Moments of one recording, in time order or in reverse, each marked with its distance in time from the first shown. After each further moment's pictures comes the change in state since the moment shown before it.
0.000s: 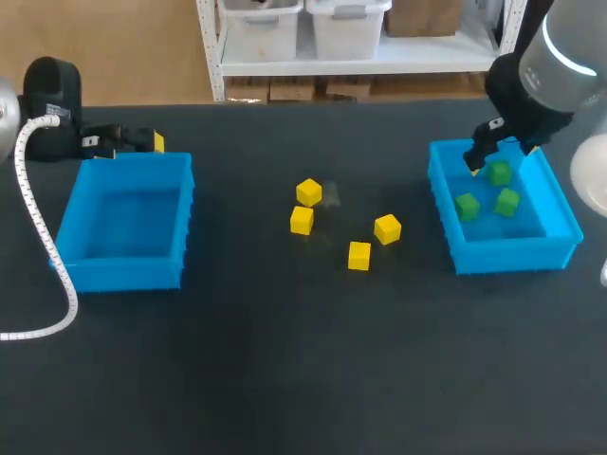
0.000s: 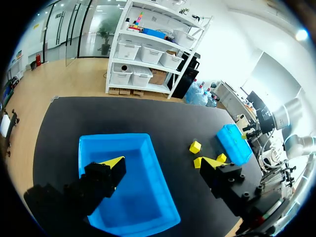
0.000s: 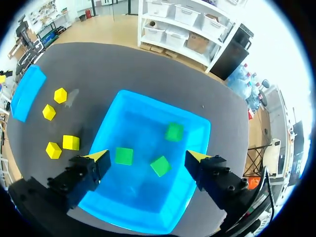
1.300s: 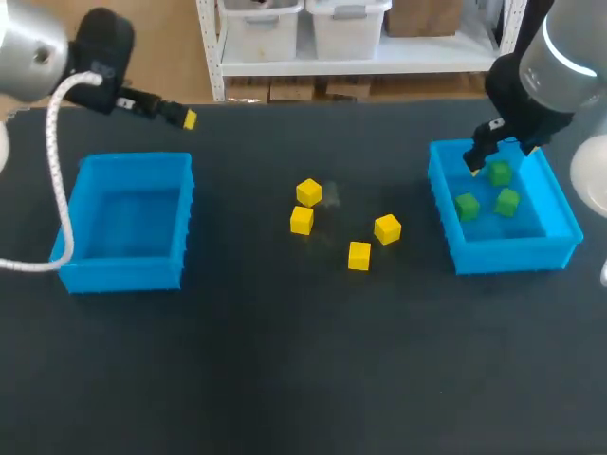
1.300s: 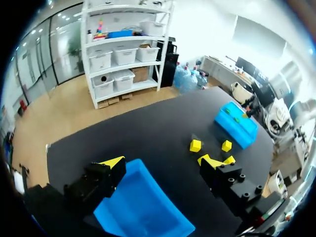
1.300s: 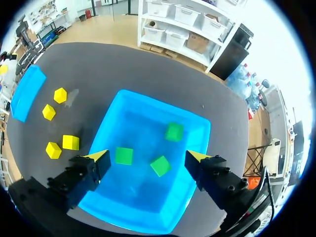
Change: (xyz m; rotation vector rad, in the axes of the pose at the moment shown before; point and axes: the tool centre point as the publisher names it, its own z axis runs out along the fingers) left arm -0.049 -0.030 0.030 -0.004 0.116 0.361; right arm 0.000 0.000 0.000 0.000 -0.001 0.000
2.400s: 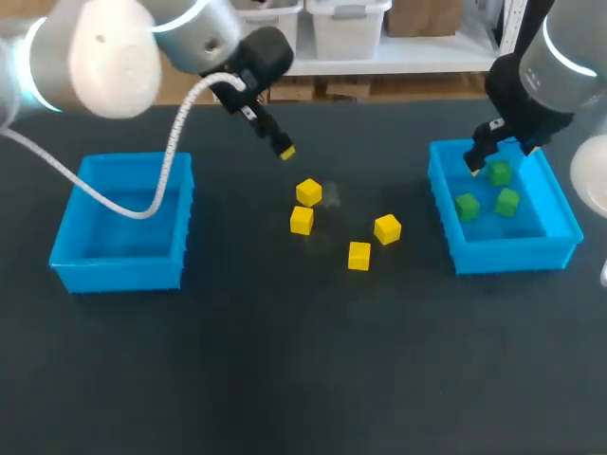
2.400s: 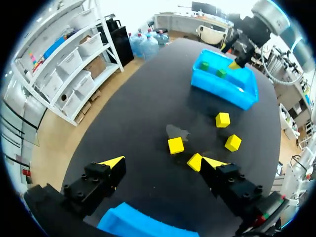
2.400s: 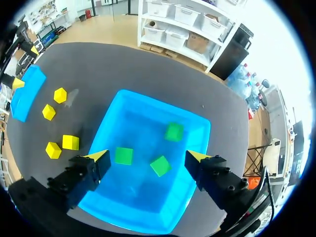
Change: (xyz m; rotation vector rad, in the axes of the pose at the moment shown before) left arm -0.022 -0.083 0.120 0.081 0.329 0.469; right arm 0.000 0.000 0.000 0.000 0.000 0.000
